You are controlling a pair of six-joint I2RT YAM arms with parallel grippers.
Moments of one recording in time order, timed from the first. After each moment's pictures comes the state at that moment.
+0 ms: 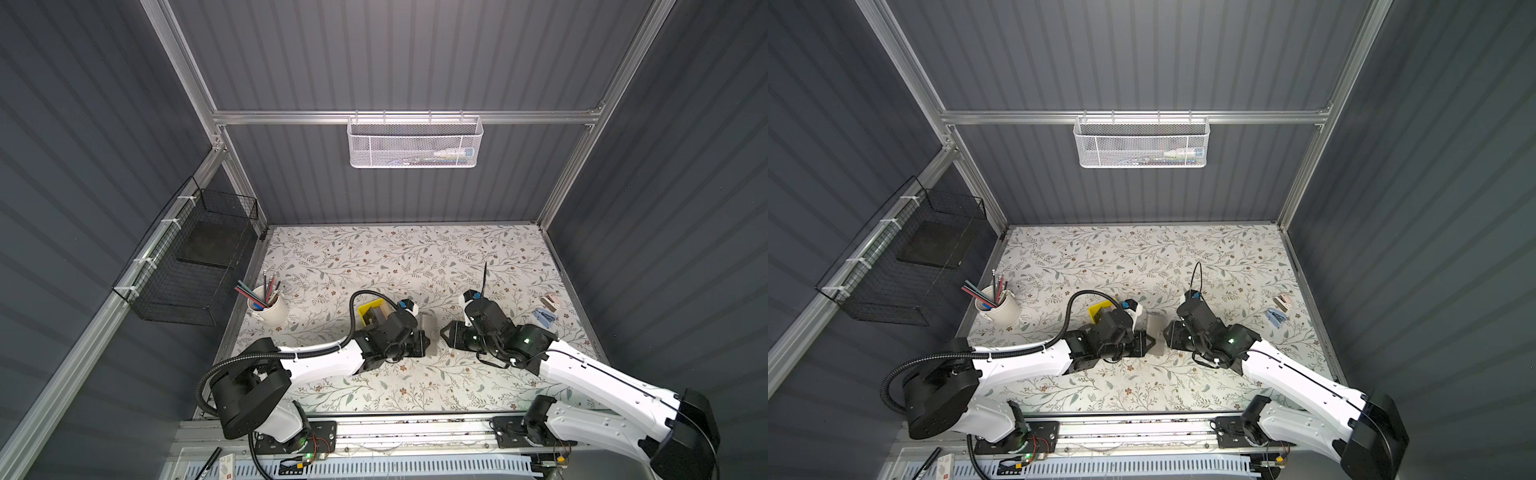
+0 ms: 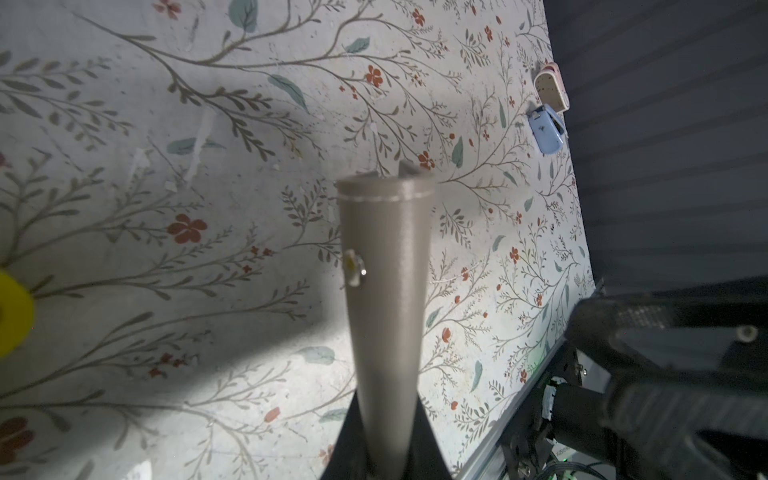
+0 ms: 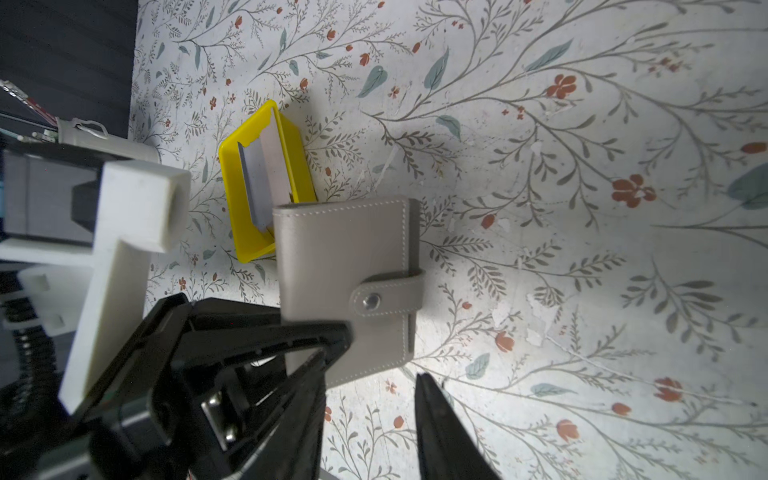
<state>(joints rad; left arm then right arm) -1.01 1.49 0.76 0.03 0.09 -0.86 0.78 1.04 0.73 -0.52 -0.01 0.82</state>
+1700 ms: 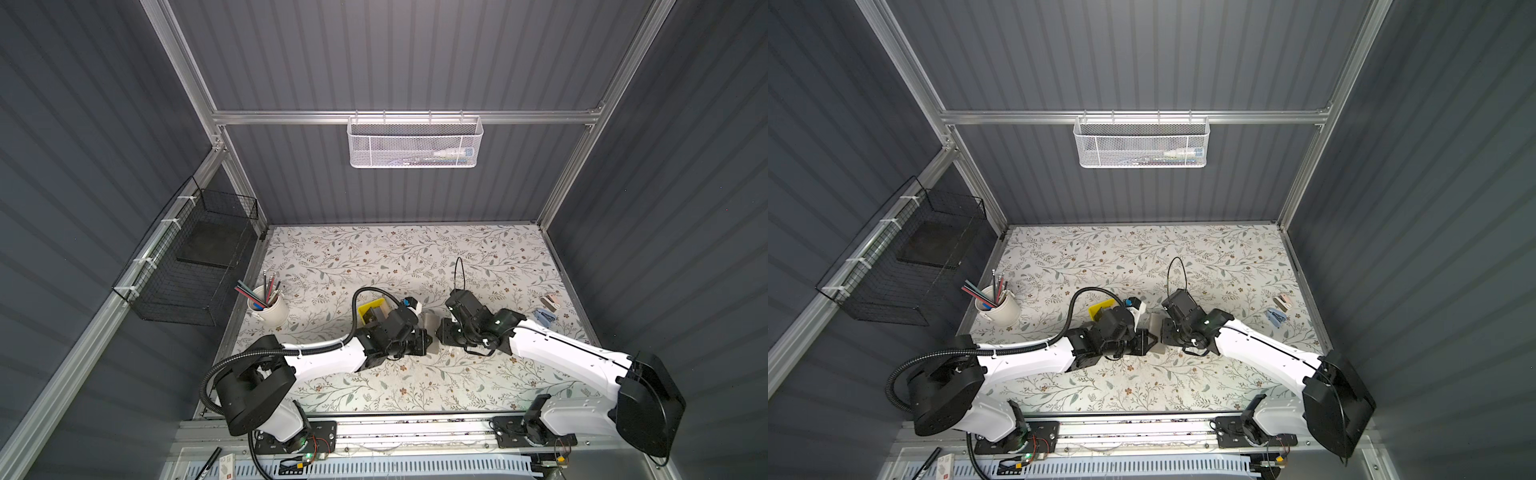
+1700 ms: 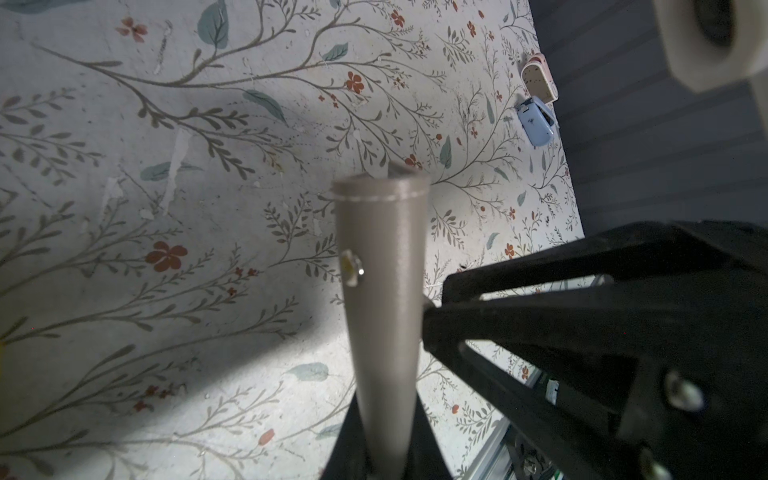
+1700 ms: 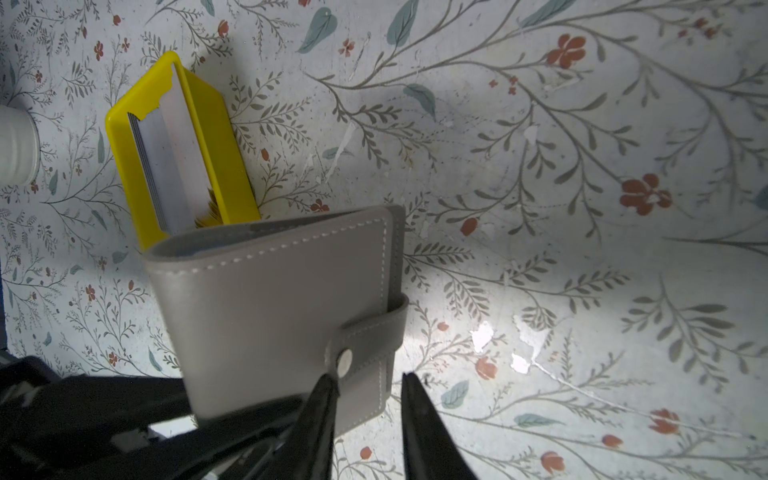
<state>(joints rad) -1.00 1.51 0.77 0.05 0.13 -0.81 0.76 1.29 0.82 -0.54 -0.01 0.78</state>
